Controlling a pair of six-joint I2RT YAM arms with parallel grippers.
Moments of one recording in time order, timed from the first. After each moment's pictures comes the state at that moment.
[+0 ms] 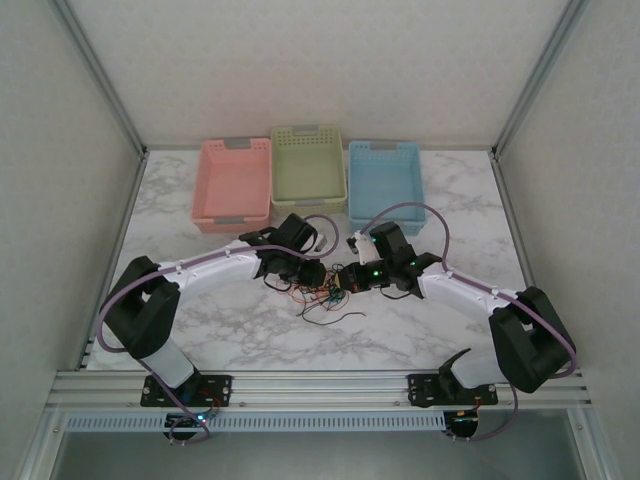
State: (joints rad) left arm -0.78 1.64 1.07 -0.50 0.23 -0.46; right arm 0.62 1.39 0.73 -0.22 -0.55 0.40
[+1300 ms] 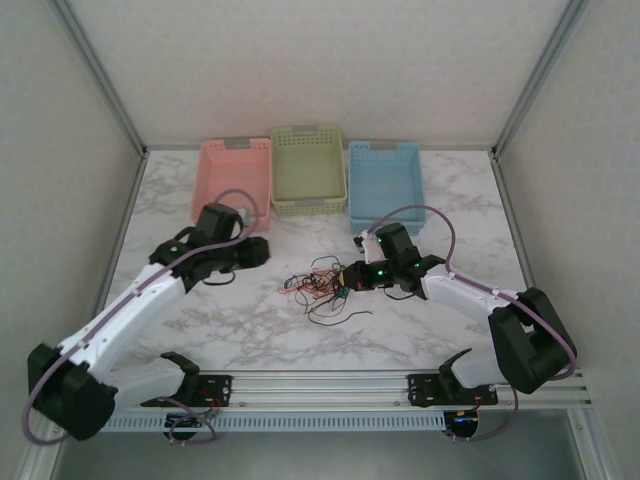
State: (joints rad) left arm -0.53 1.16 0.96 -0.68 0.11 -0.56; right arm 0.58 1.38 0.69 -0.18 -0.55 0.46
